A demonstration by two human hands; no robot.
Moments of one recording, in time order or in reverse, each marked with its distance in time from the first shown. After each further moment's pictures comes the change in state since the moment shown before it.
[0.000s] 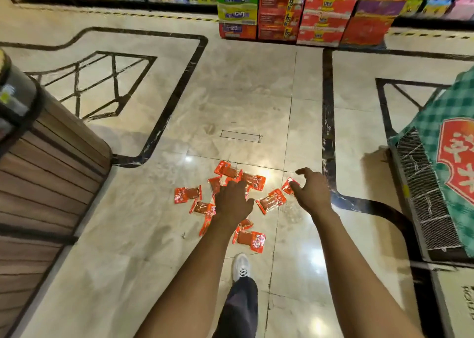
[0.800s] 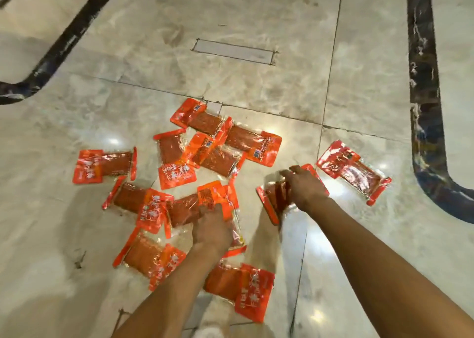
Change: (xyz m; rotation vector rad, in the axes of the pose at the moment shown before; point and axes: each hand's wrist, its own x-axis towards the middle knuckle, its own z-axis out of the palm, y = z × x) left_hand 0.424 -0.235 0.571 0.133 -0.202 -0.355; right_hand 0.417 0.371 0.554 -0.637 -0.452 -0.301
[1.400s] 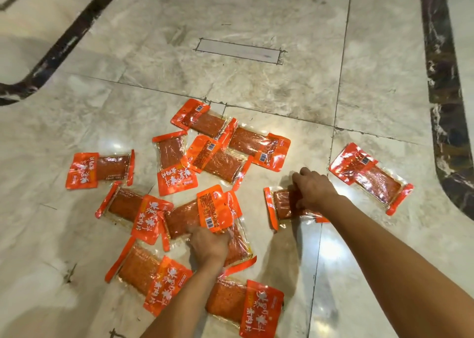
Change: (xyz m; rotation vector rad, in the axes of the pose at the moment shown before) left_hand 0.034 -0.014 0.051 -0.785 0.173 -0.453; right_hand 0.044 0.015 0.020 -0.197 -0.080 -0.031
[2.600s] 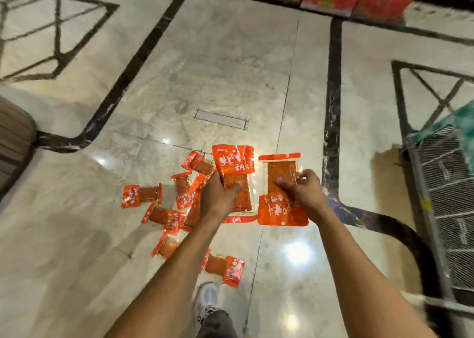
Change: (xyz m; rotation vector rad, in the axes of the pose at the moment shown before) left_hand -0.322 0.242 -0.323 -0.254 -0.272 0.475; right_hand -0.360 -0.003 -0.350 1.464 0.320 0.352
